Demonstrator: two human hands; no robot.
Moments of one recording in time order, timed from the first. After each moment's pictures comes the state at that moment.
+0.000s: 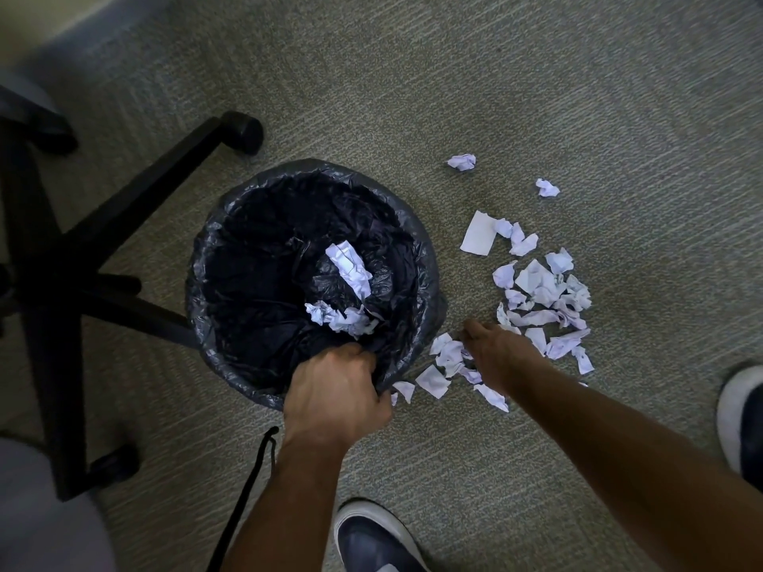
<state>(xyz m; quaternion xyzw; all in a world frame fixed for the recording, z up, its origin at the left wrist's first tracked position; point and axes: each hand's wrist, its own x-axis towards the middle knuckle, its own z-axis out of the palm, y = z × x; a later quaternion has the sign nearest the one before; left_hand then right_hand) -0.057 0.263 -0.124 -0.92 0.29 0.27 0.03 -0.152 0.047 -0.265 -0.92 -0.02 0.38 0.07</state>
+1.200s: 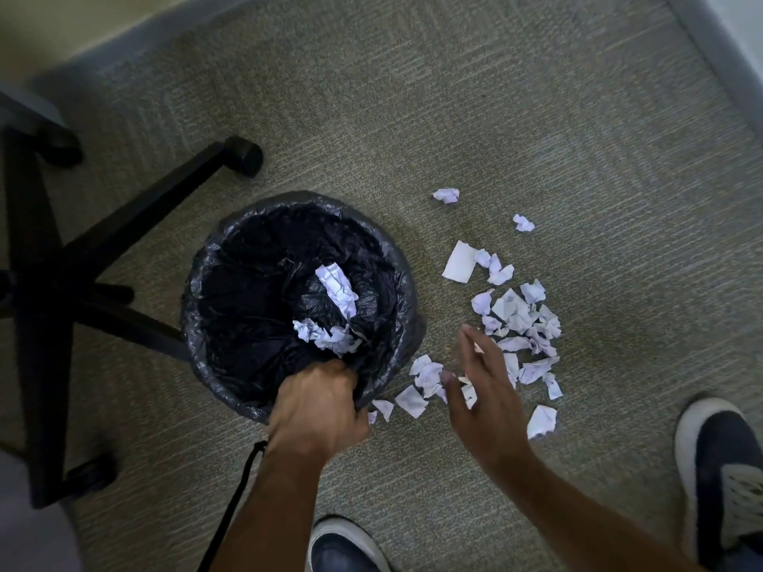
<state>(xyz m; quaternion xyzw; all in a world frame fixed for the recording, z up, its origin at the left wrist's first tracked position) -0.055 0.256 -0.117 -0.91 0.29 0.29 0.04 -0.187 0.078 -0.194 -0.88 0.24 0.00 0.40</state>
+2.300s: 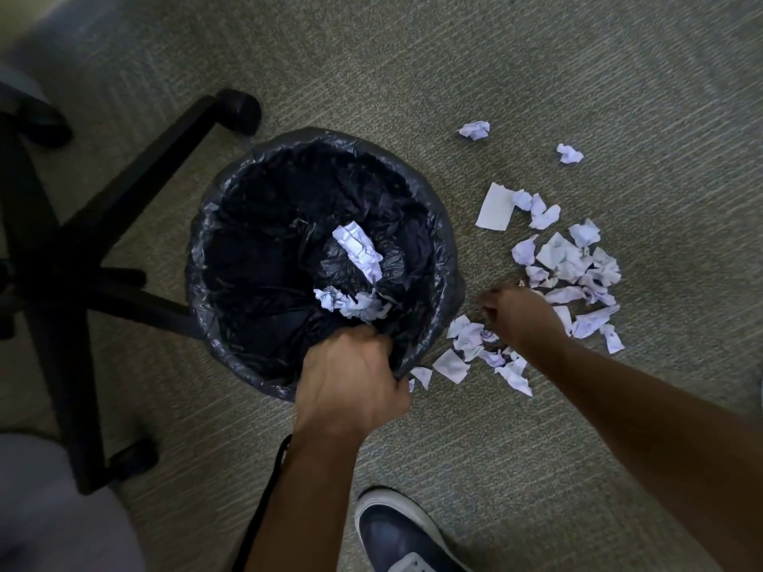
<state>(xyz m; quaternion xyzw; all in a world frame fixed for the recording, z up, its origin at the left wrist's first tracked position) -0.055 0.266 -0.132 -0.91 0.32 0.25 -0.01 -0.142 0.038 -0.311 -0.94 0.13 0.24 0.21</state>
